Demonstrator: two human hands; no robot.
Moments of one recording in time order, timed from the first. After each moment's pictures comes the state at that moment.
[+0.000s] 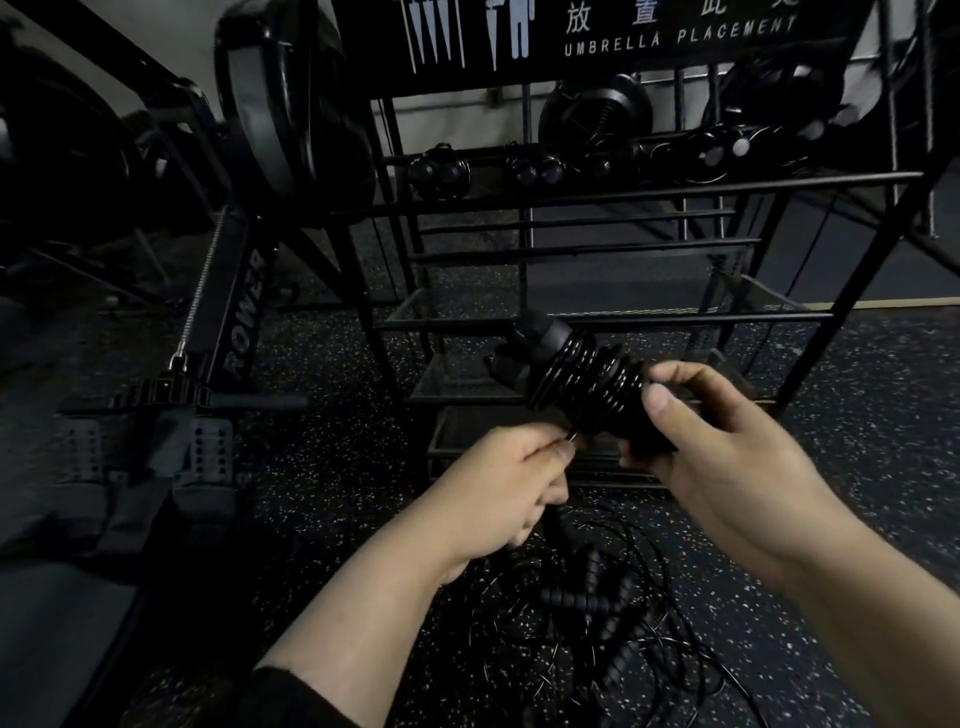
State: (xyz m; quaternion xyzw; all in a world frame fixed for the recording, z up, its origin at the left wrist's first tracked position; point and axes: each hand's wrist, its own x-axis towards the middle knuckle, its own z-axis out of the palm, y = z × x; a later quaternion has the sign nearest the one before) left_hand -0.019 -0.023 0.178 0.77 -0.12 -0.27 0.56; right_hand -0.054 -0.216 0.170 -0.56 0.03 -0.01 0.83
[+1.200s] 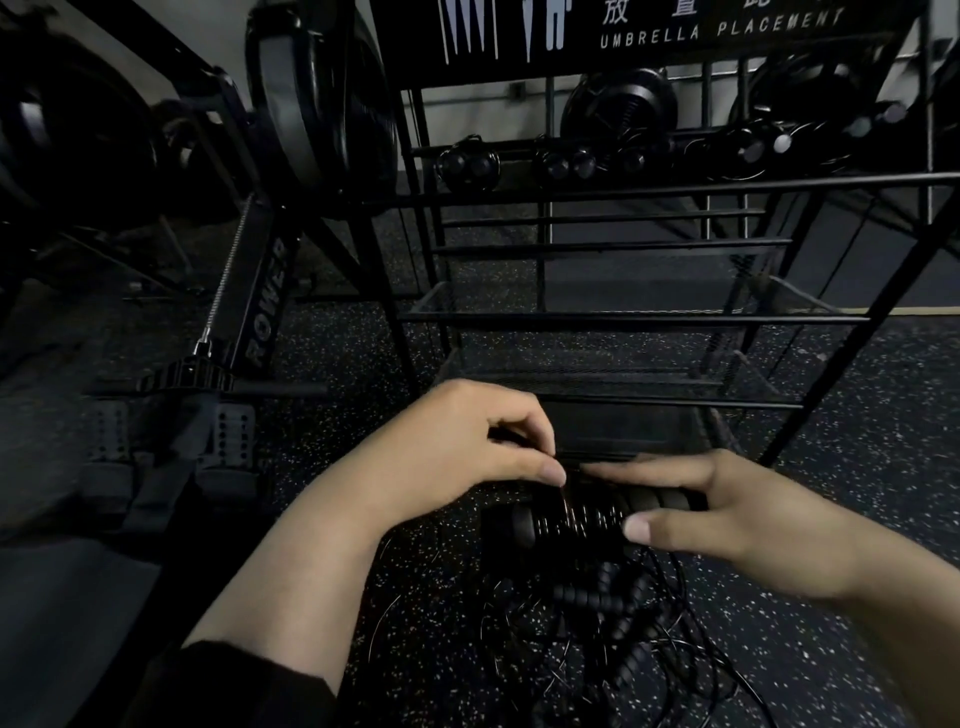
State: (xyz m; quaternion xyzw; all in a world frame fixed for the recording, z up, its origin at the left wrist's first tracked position) left_hand -0.002 0.028 0.216 0.87 -0.29 -0.13 0.39; right_hand -0.062 -0.225 0.177 -0.84 -0.12 0.22 0.48
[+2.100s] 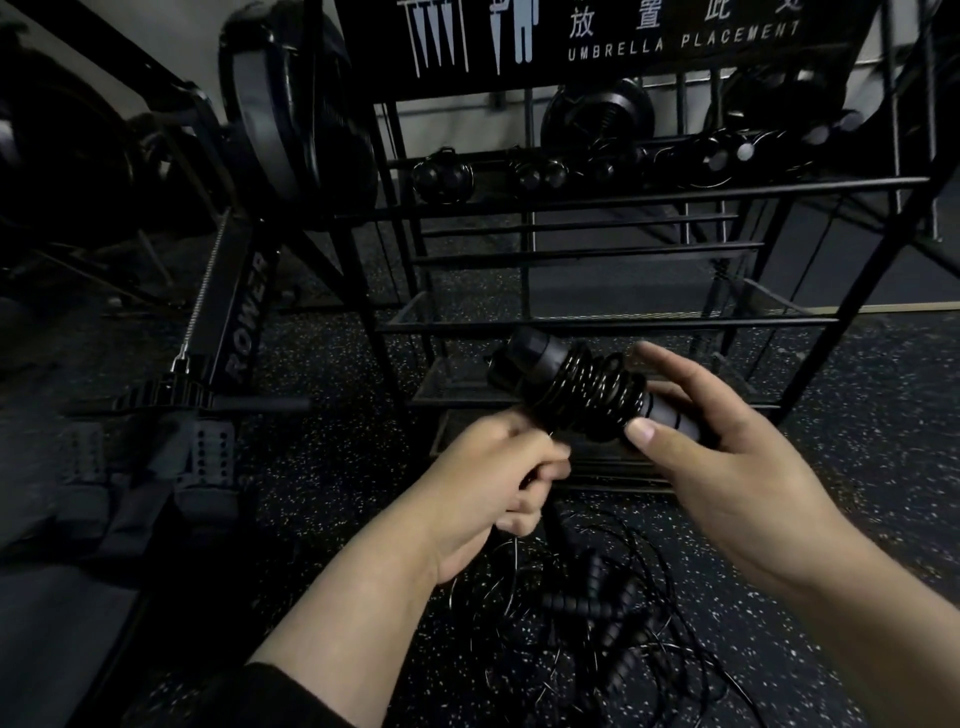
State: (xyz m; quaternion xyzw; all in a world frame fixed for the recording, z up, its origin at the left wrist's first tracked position) left_hand -0.017 -0.016 0.186 0.68 -0.06 -0.28 0.67; right_hand -0.063 -0.211 0.179 -0.69 -0.01 -0.05 0.72
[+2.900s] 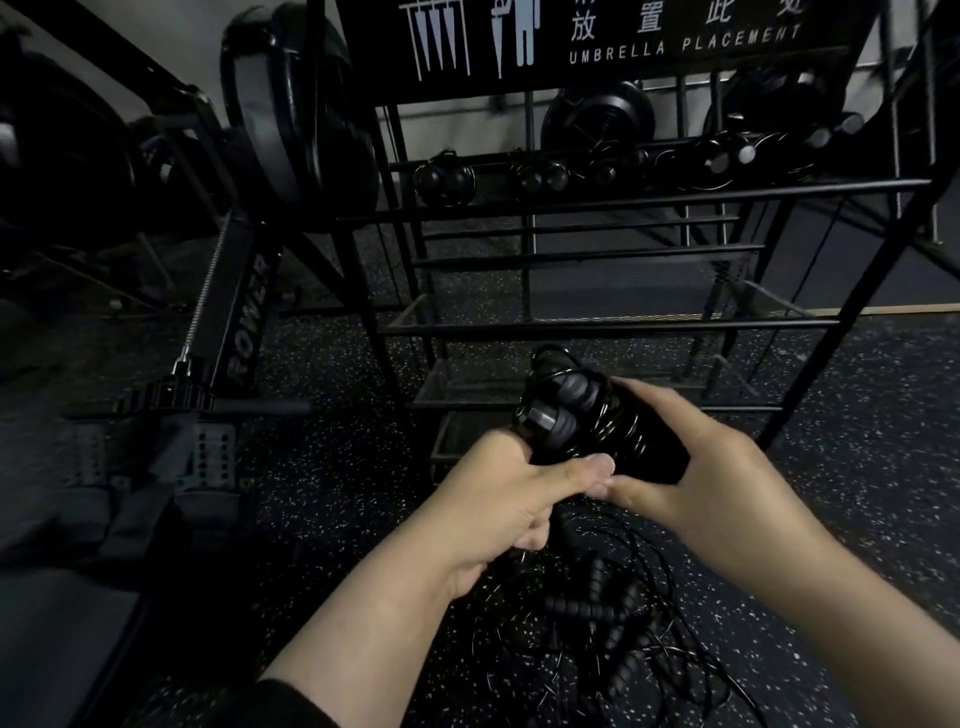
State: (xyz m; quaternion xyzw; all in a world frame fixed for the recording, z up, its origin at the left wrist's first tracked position) left_hand -0.024 -0.017 0.182 0.72 -0.12 -0.28 0.63; right_hand -0.067 -0.211 0.181 -0.90 -0.01 -0.03 0.44
